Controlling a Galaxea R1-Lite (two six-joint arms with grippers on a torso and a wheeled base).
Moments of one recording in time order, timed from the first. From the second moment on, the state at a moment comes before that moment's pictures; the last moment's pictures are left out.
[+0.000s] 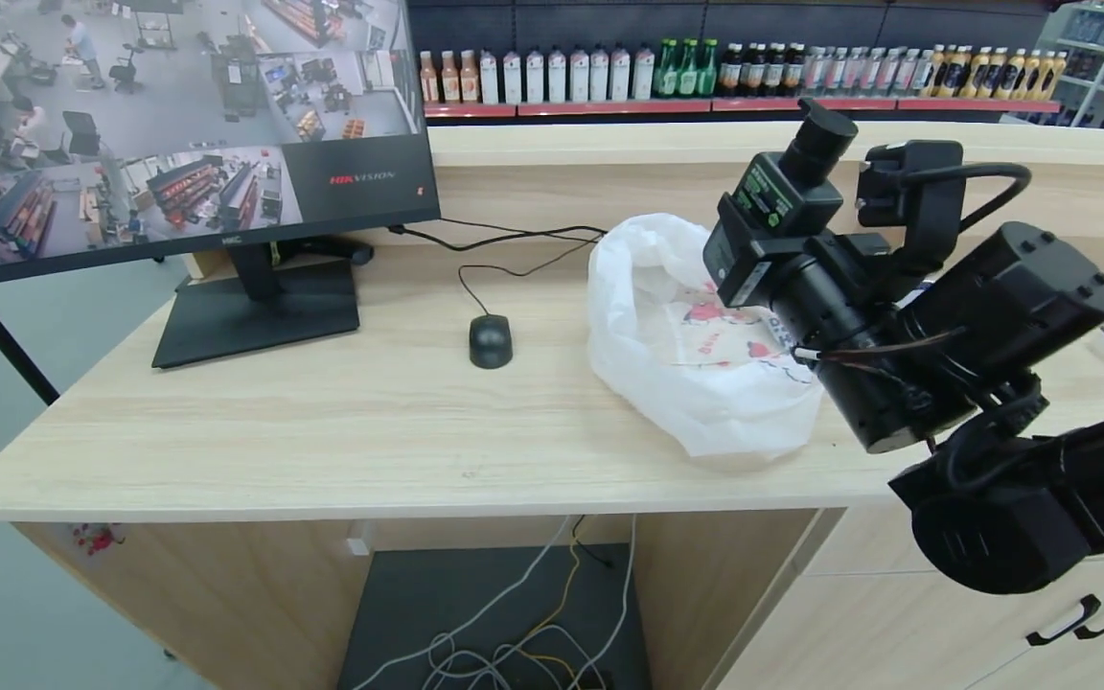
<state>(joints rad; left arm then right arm) 0.00 0.00 0.00 0.00 0.01 0.00 0.55 1.87 -0.91 -1.44 -0.27 -0.11</state>
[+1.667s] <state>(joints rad) 0.00 0.00 0.00 0.00 0.01 0.00 0.50 2.23 -1.10 -1.39 -0.28 0.00</state>
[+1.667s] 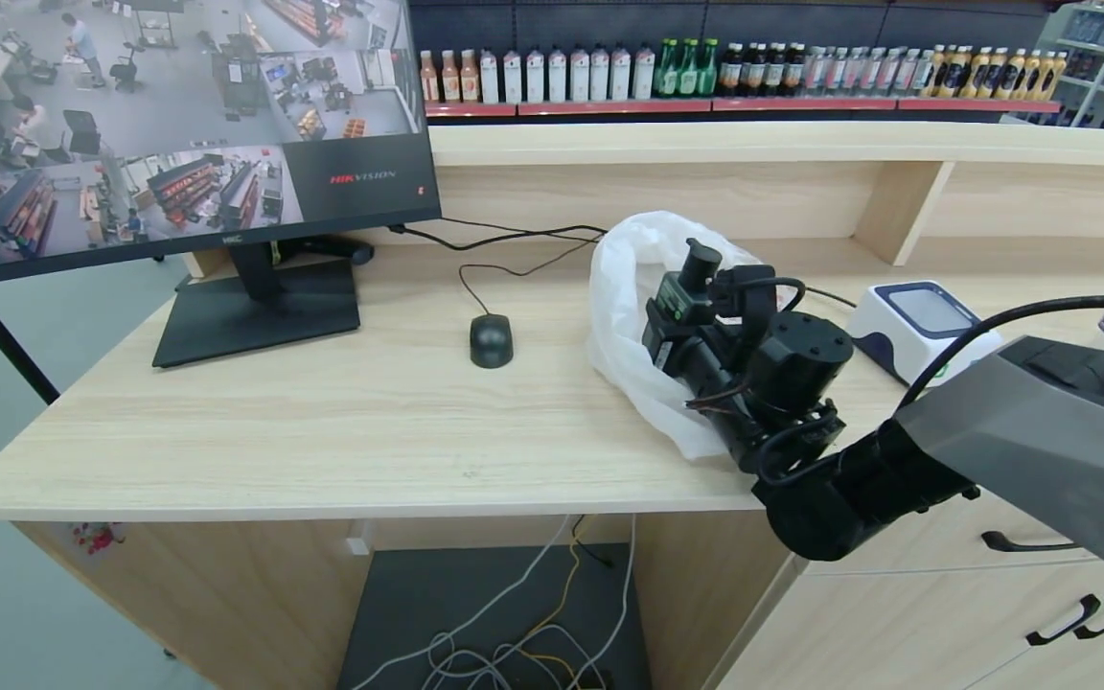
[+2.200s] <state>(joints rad) 0.00 0.00 0.00 0.00 0.01 0.00 0.51 2.24 -1.07 -1.39 -0.31 0.00</state>
